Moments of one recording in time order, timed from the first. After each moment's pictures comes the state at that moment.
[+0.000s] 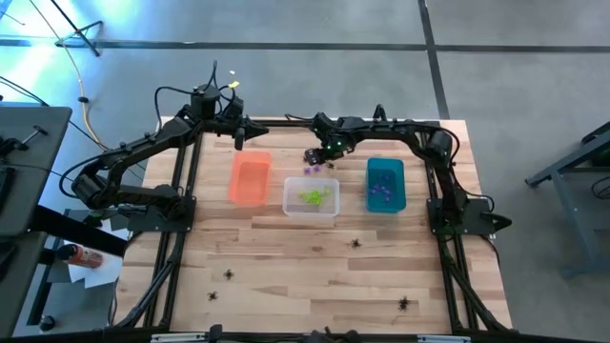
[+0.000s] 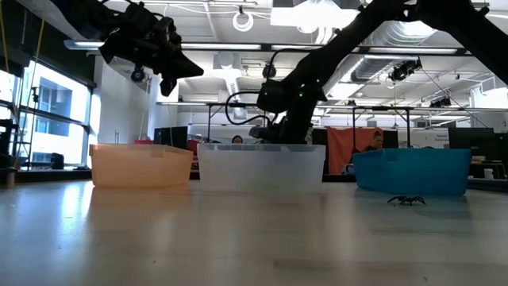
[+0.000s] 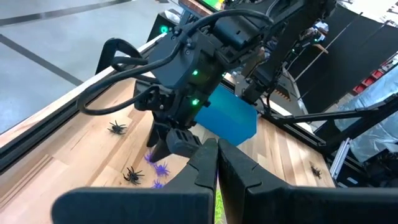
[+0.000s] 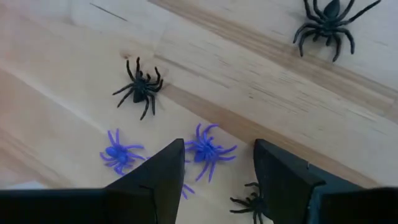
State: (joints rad) left arm 0.89 1.20 0.79 0.02 0.78 -0.21; right arm -0.50 2.14 1.51 -0.60 -0.13 0.63
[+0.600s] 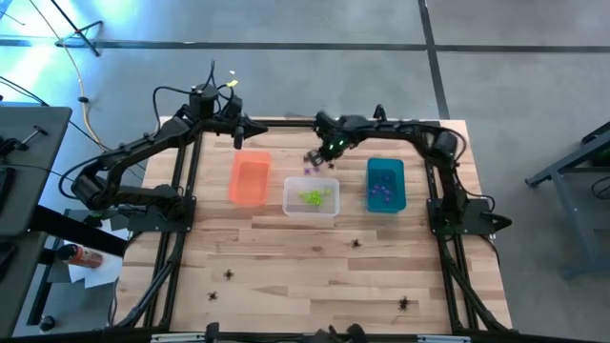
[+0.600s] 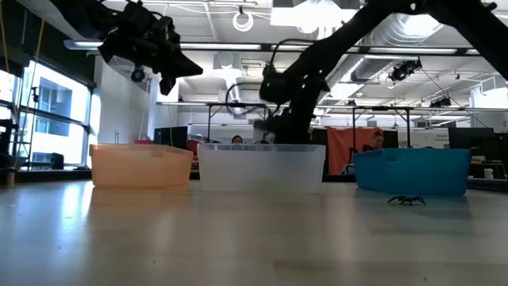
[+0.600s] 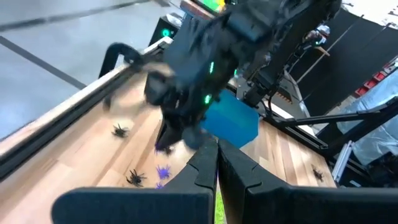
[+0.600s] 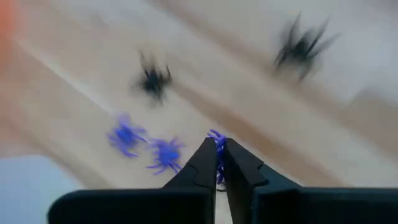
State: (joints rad) left arm 0.90 1.20 0.79 0.03 0.78 -0.21; right arm -0.51 2.07 1.50 -0.65 -0.08 0.51
